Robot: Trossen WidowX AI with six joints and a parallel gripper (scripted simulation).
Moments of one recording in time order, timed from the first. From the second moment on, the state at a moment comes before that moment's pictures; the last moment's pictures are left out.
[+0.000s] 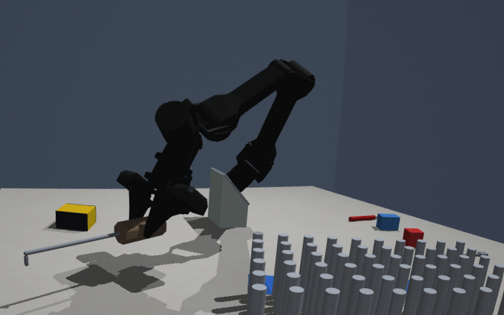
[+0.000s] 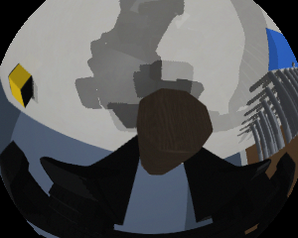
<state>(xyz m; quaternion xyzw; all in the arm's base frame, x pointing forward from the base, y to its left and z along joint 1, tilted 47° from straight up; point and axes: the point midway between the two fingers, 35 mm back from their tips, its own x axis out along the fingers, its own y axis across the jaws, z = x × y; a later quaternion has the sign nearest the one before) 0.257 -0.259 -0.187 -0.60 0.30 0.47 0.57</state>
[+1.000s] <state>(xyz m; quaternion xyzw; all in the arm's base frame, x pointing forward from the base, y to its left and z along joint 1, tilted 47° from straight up) 0.261 -0.231 -0.210 -0.60 0.30 0.47 0.57</state>
